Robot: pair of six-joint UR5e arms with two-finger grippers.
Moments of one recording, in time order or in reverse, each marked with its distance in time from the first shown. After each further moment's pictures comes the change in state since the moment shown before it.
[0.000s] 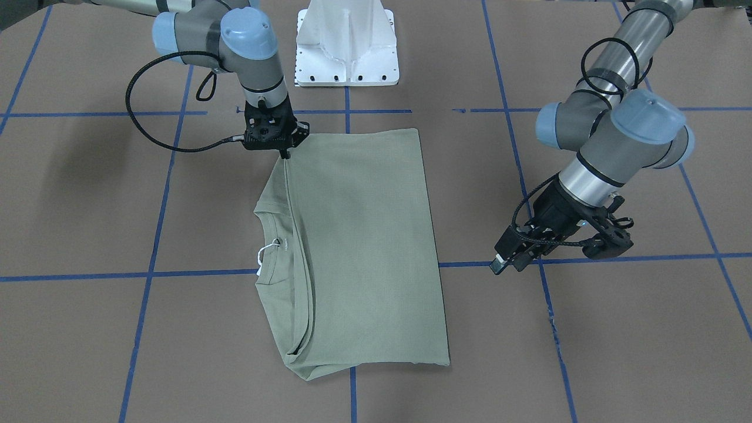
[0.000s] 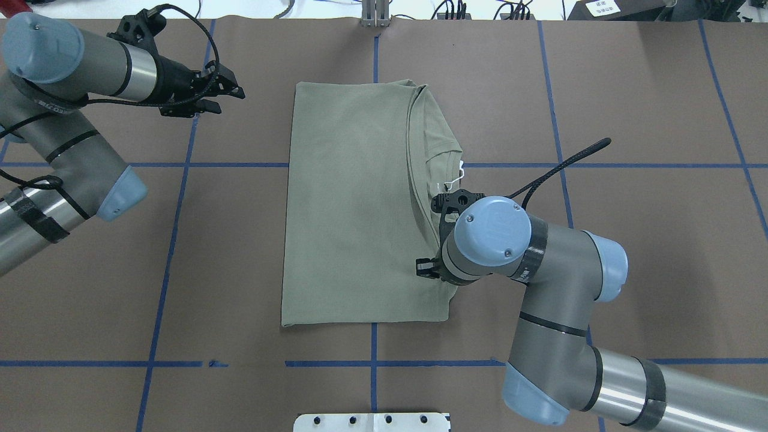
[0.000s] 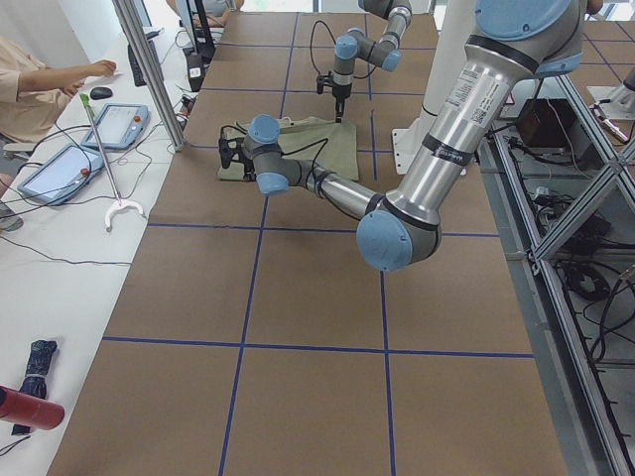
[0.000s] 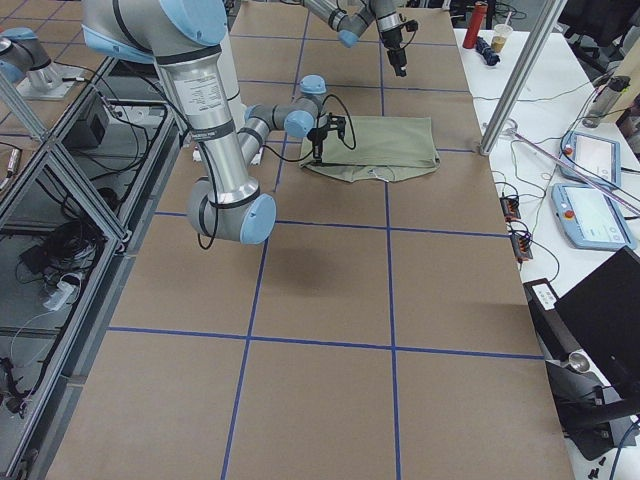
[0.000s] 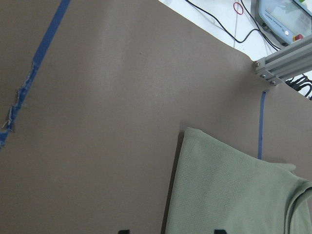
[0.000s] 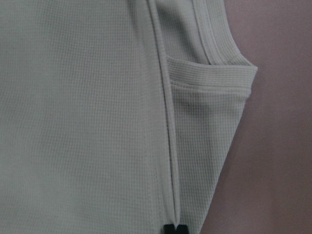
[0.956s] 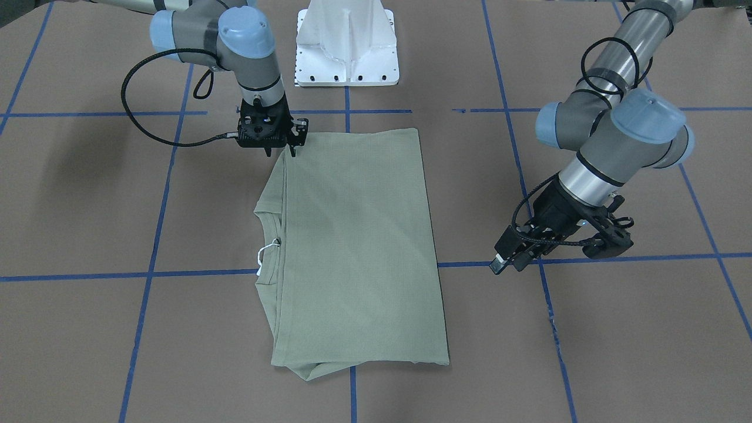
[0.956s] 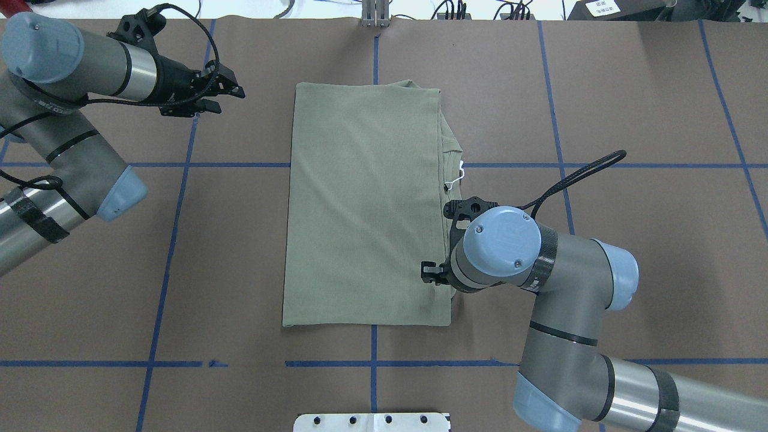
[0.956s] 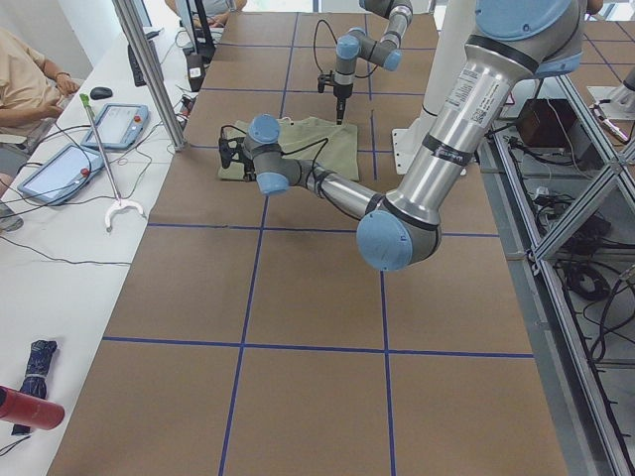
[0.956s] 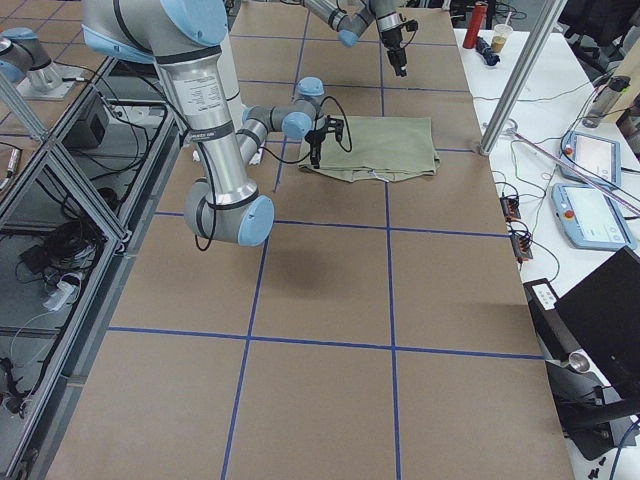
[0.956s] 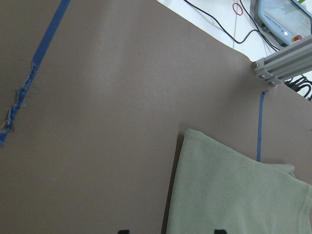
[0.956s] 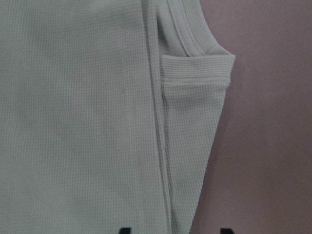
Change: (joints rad) left arm 0.000 0.000 -0.002 0.000 0.002 -0.003; right arm -0.002 -0.012 0.014 -0.001 -0.006 0.121
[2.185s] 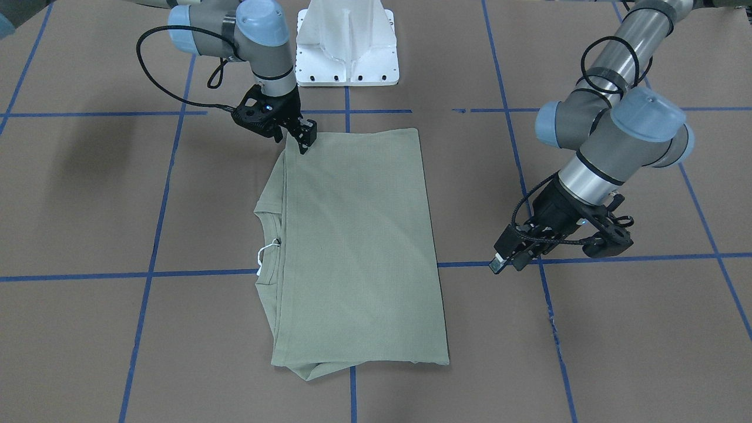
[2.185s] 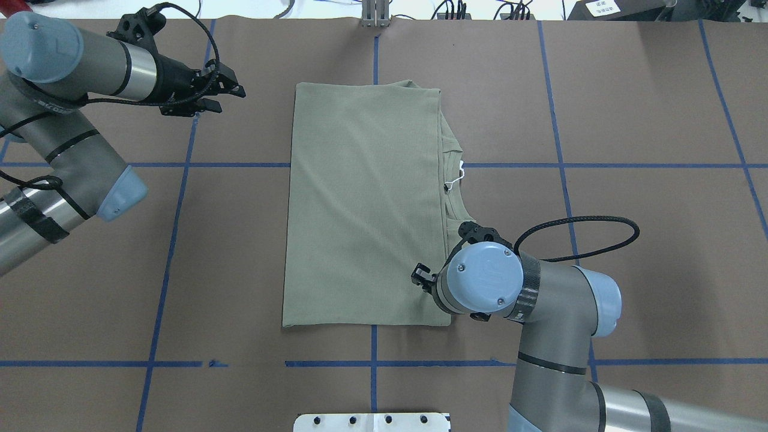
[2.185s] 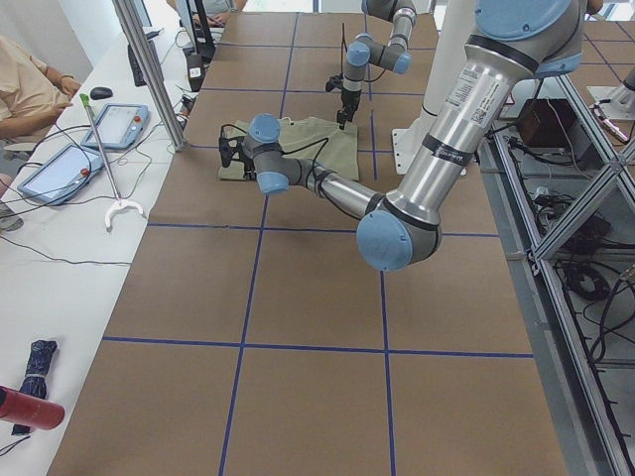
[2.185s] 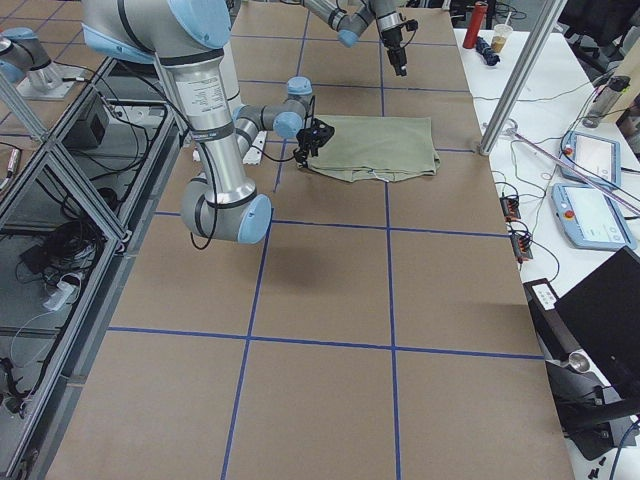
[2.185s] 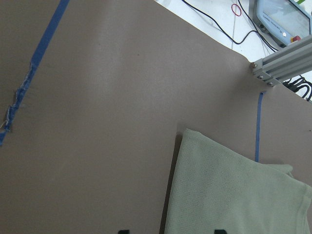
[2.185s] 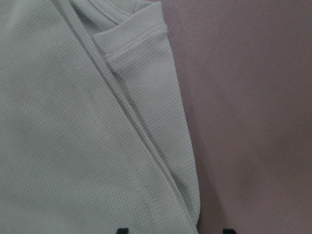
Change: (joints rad) left arm 0.000 0.000 -0.006 0.000 0.002 -0.003; right arm -0.074 0.007 -0.005 0.009 -0.087 0.495
